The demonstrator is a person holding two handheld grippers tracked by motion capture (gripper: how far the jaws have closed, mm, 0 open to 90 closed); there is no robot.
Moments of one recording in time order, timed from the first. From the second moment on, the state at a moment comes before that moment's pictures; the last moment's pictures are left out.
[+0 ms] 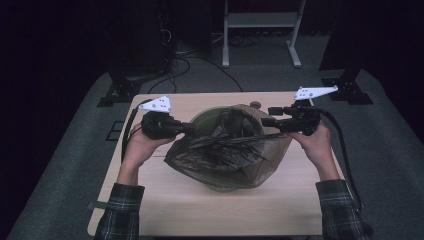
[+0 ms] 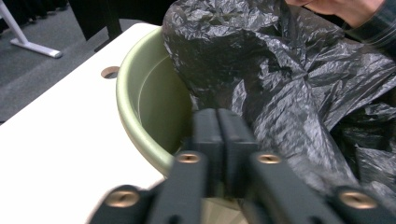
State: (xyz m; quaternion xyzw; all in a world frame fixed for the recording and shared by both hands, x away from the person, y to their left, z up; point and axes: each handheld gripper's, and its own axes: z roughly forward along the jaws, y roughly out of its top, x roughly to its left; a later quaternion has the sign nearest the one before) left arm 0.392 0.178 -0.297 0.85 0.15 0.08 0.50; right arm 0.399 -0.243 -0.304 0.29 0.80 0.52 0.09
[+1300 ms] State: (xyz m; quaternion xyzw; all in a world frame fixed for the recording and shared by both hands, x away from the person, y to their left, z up) left arm 0.389 0.195 -0.285 0.83 0.19 0.13 0.52; right arm 0.405 -0.241 -0.318 0.31 0.80 0.51 0.09
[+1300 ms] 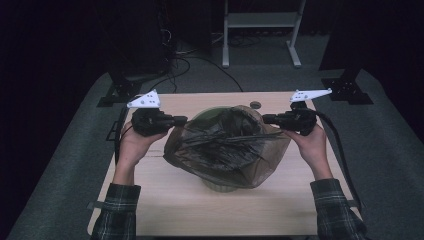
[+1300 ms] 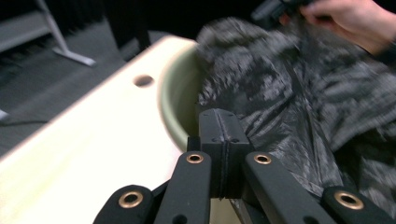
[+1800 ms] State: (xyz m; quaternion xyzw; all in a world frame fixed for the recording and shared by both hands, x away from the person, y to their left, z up) left arm 0.416 0.207 -0.292 0.80 0.21 0.20 0.52; right arm 0.412 -0.247 -0.316 0.34 0.77 0.52 0.13
